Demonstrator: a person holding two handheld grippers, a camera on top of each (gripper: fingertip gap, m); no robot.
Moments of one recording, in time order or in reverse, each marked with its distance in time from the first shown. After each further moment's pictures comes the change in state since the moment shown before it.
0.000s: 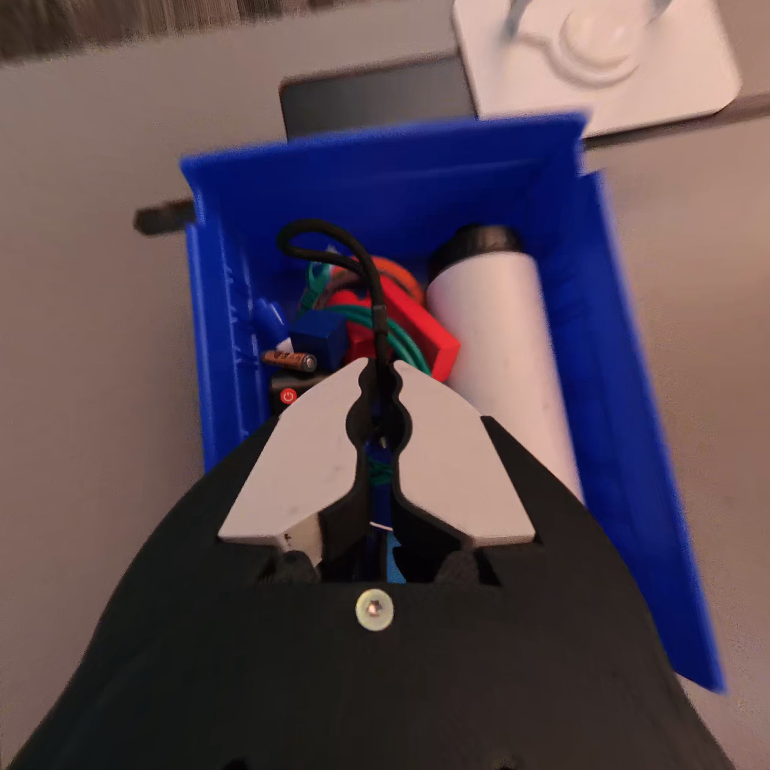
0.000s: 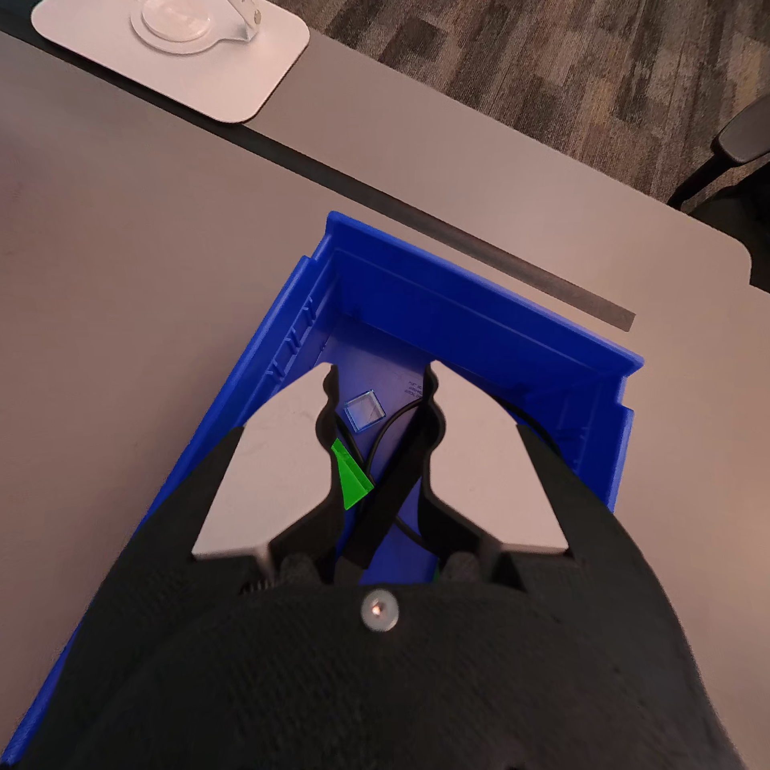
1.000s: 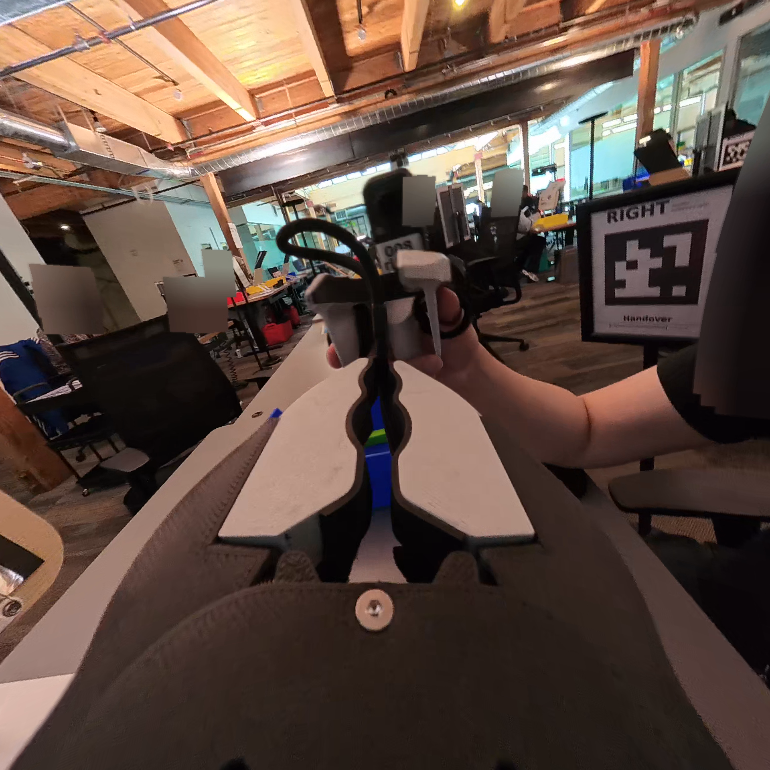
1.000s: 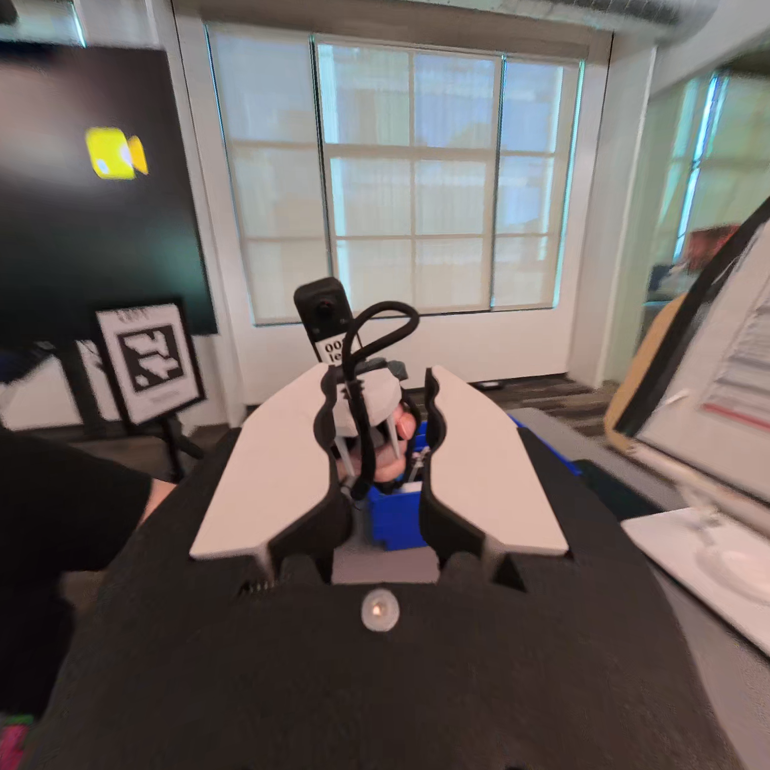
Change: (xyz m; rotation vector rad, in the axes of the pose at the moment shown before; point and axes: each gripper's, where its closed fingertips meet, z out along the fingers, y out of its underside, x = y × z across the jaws) left arm 0.341 -0.018 -0.220 0.980 1.257 0.682; right arm -0.273 -0.137 -0.210 0.982 -1.034 -0.073
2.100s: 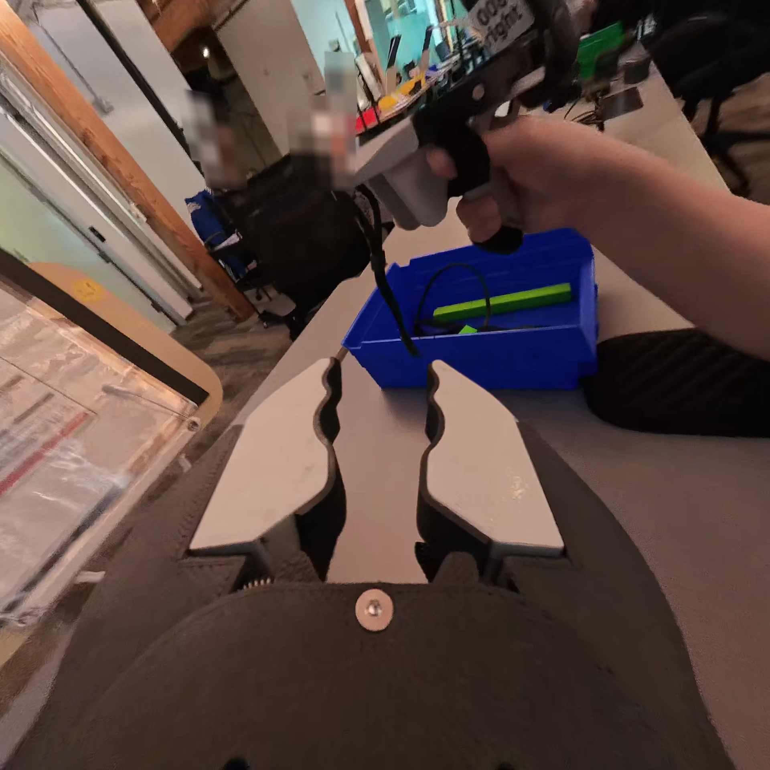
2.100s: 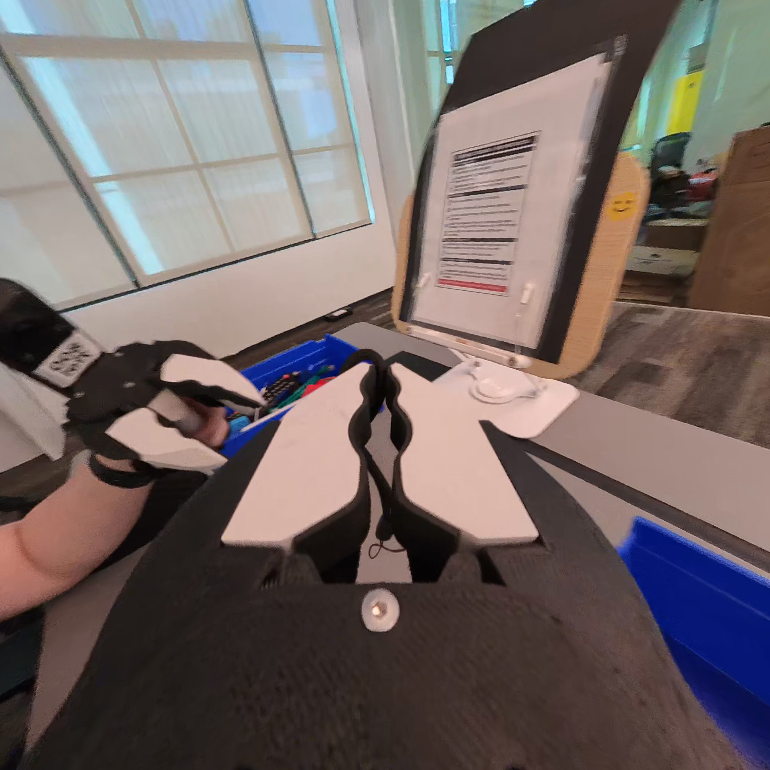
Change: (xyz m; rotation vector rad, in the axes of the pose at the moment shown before) left arm -0.047 0.082 0.017 -0.441 -0.371 0.130; right arm 0.131 0.017 -0.092 -0.181 0.505 0.062
